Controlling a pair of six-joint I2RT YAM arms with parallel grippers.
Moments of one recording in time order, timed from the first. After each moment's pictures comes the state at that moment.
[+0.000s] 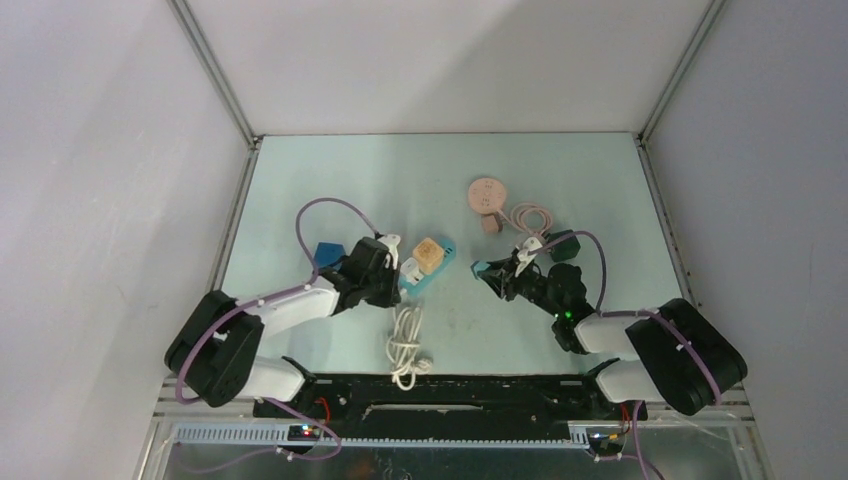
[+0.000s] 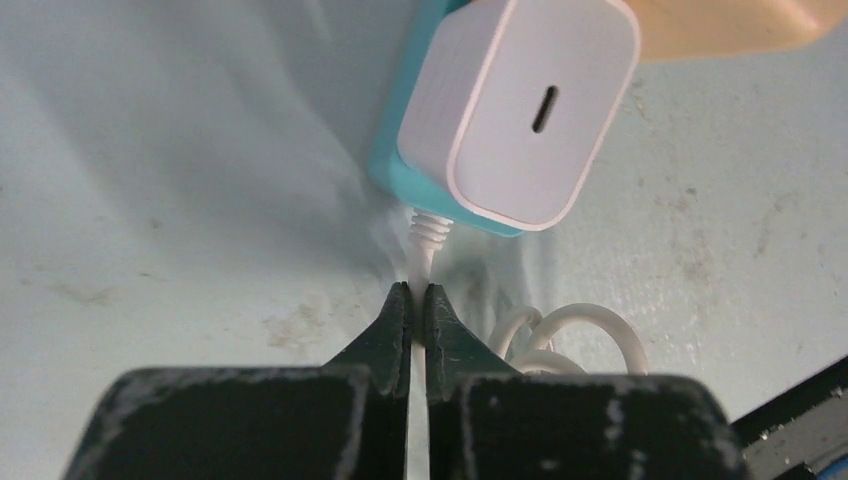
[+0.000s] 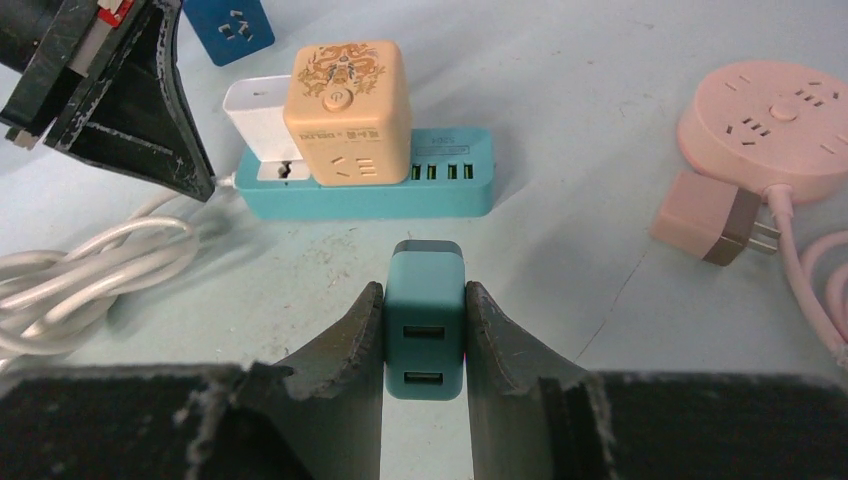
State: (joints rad) left arm -0.60 1.36 0.60 -0.16 0.07 -0.36; right arm 0.51 1.34 0.17 1.04 -0.36 0.05
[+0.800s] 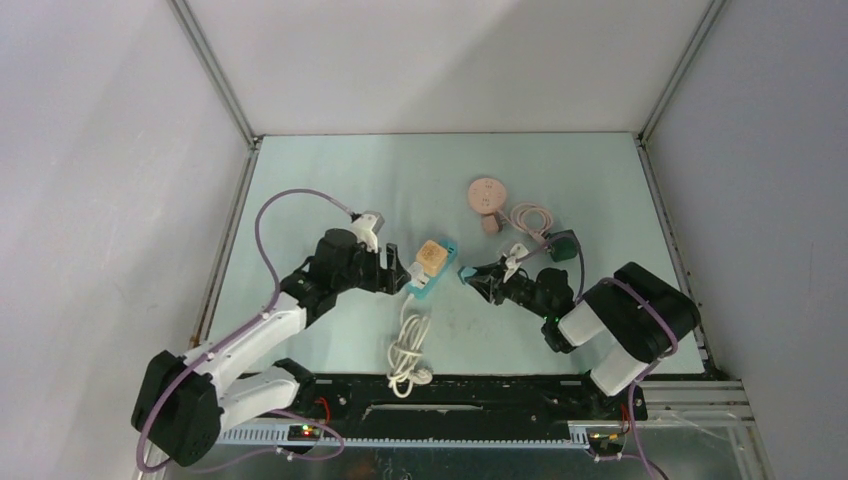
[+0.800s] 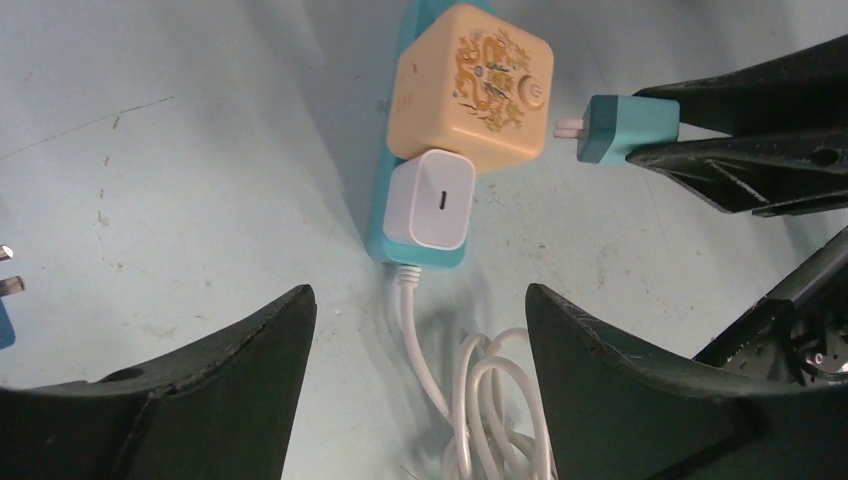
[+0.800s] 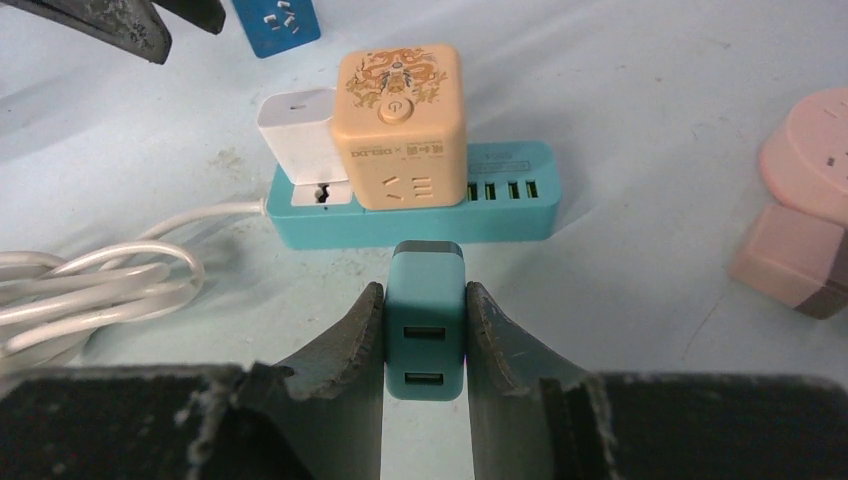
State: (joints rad) left arm -0.55 1.04 0.58 -0.14 0.15 -0.34; right arm 0.57 1.62 0.18 1.37 -0.39 0.05
